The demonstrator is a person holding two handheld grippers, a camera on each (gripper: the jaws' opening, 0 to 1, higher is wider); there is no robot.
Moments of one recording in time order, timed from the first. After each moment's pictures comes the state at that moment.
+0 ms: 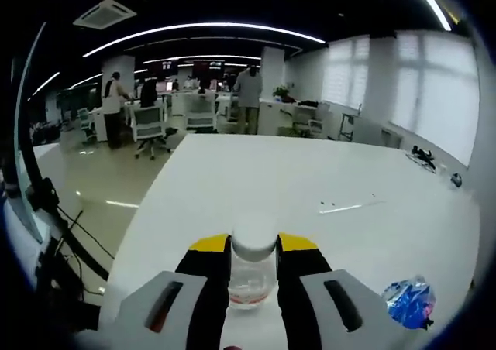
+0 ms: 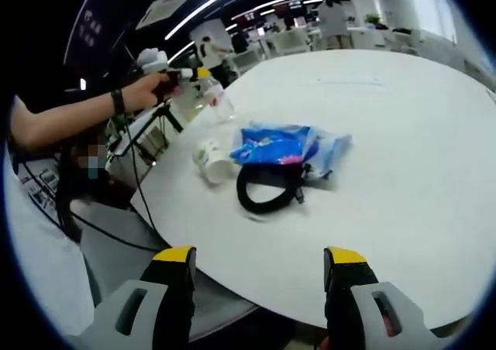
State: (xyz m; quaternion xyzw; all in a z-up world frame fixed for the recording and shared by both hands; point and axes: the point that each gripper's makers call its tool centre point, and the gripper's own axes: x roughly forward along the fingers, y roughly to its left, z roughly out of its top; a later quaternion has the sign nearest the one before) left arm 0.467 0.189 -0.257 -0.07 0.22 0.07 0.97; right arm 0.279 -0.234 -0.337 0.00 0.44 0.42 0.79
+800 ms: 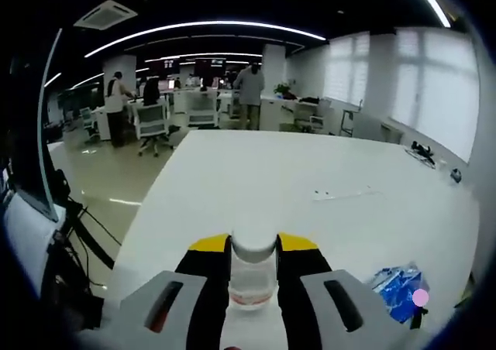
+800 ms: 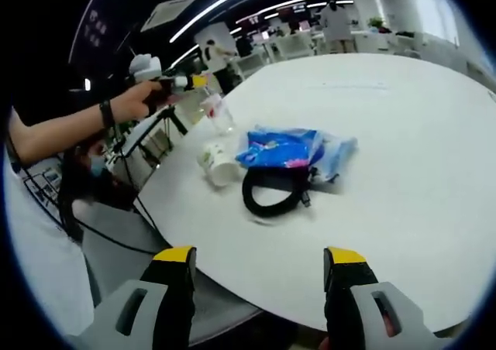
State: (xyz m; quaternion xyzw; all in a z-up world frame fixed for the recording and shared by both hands) left arm 0.425 0.159 -0.253 -0.05 0.23 0.07 0.97; right arm 0.278 -0.228 -0.337 0.01 0.42 0.43 0.79
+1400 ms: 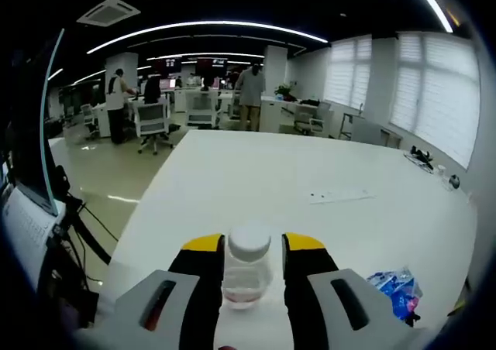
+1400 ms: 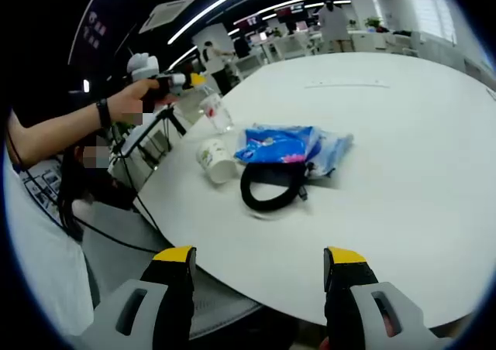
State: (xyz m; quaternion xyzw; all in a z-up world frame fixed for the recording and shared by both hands) left arm 0.420 0.157 -0.248 -0.07 0.22 0.07 0.97; right arm 0.273 -0.233 -0.338 0.01 0.43 0.43 0.80
